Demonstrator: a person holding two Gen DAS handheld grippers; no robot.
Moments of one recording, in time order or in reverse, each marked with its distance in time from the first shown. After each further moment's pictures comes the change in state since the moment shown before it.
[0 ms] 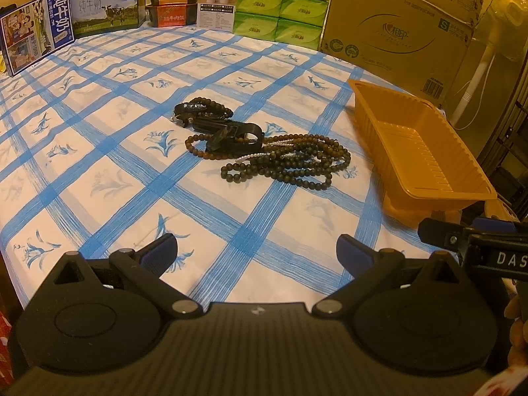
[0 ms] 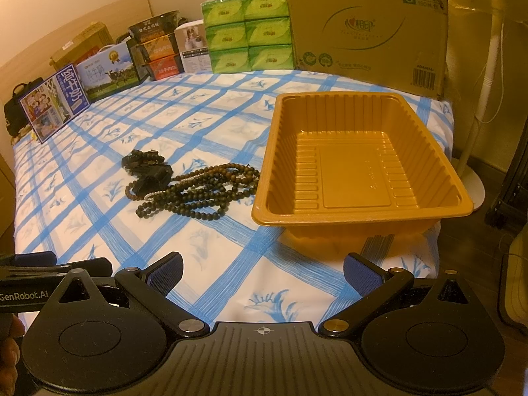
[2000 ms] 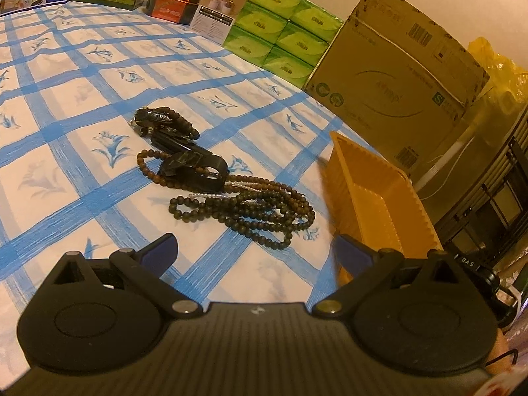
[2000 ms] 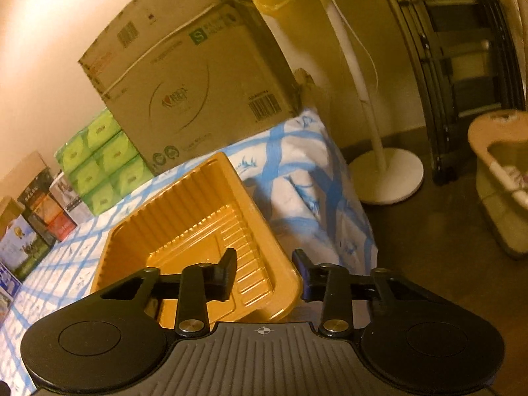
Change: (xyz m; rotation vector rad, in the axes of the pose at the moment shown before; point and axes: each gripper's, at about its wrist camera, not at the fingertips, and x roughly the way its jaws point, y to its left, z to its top) left arm 0.042 0.021 0.025 -0.255 -0.091 -0.232; right arm 0.038 -0.190 0.012 0.534 -0.334 -0.134
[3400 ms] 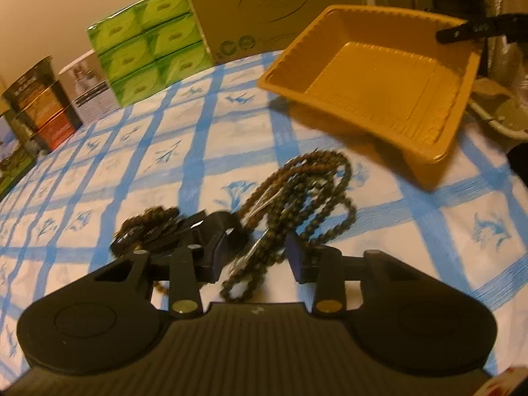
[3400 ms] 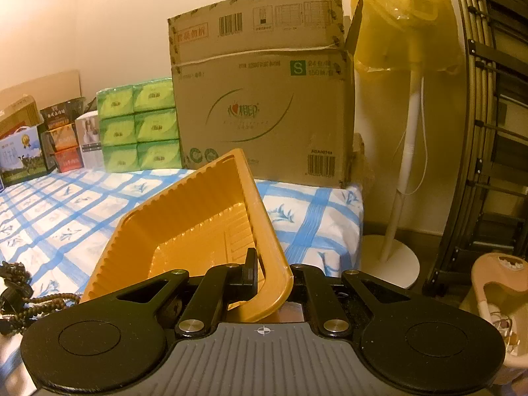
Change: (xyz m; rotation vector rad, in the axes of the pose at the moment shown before) left arm 0.073 -0.018 0.020 0.902 0.073 0.036; right arm 0.008 0.071 0.020 -0.497 -0.074 -0.021
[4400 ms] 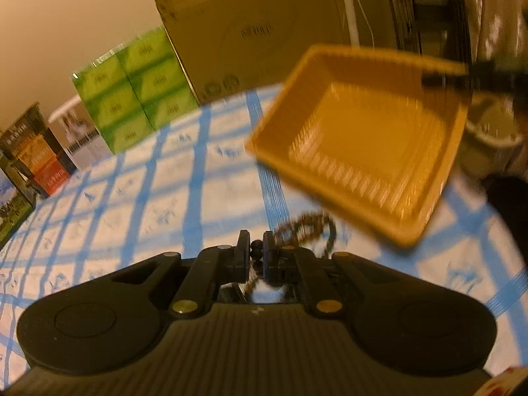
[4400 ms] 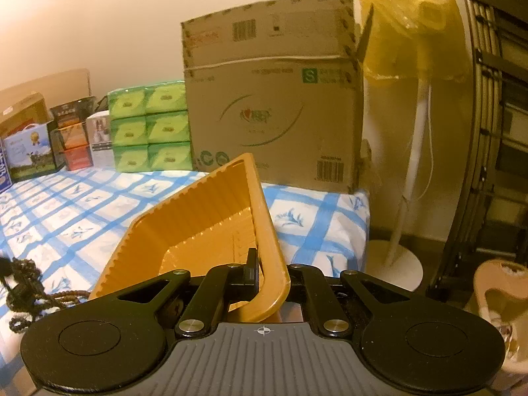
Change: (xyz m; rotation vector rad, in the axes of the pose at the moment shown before) left arm -0.035 0.001 0.068 0.066 -0.063 -0.024; right arm -0.013 0.010 0.000 -0.035 -0.017 0.025
